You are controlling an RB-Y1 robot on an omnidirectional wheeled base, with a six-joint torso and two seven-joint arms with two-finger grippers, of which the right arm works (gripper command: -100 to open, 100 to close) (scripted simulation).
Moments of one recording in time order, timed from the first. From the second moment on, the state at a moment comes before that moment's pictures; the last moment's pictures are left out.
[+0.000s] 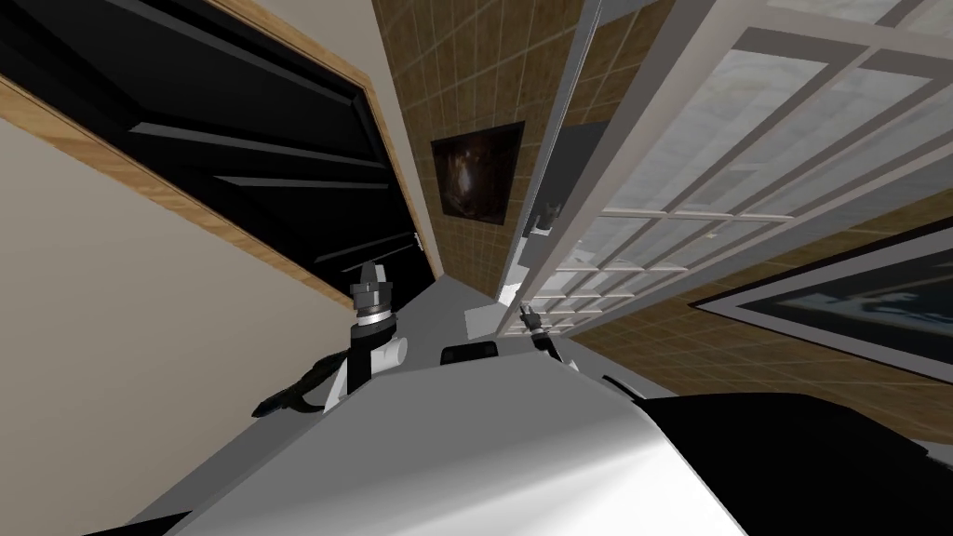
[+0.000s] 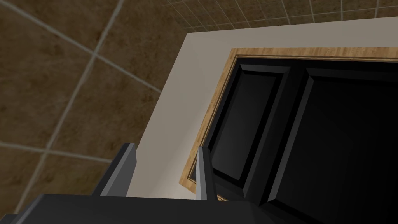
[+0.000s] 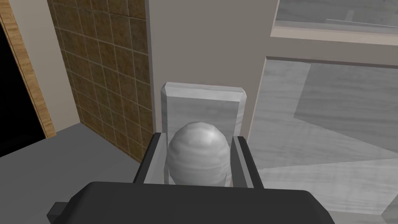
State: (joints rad) arm 0.09 -0.49 0.44 -0.69 -0.57 -1.05 -1.71
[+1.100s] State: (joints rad) arm 0.16 -0.56 0.52 -0.68 -0.53 -1.16 -1.79
